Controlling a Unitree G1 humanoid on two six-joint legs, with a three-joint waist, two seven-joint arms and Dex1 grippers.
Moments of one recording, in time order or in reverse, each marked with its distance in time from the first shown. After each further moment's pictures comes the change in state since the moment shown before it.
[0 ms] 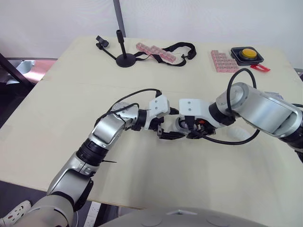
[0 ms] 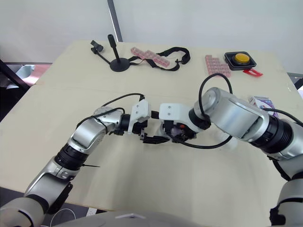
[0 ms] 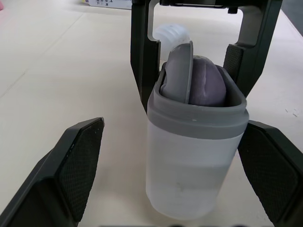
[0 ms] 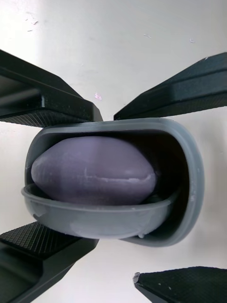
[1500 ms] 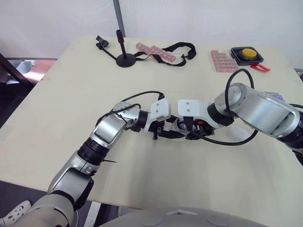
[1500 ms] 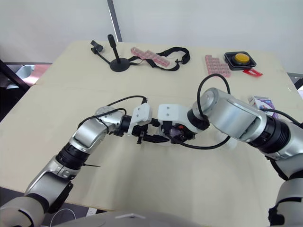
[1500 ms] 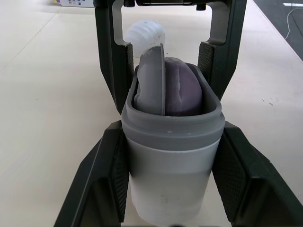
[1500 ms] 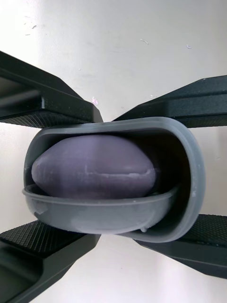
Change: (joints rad) left arm -0.012 0.000 -0.020 0.023 0.021 -0.044 -0.083; right arm 0.003 0.011 0.001 0.000 -0.015 0.003 0.008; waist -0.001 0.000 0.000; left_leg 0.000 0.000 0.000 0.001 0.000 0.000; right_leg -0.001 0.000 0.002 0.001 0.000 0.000
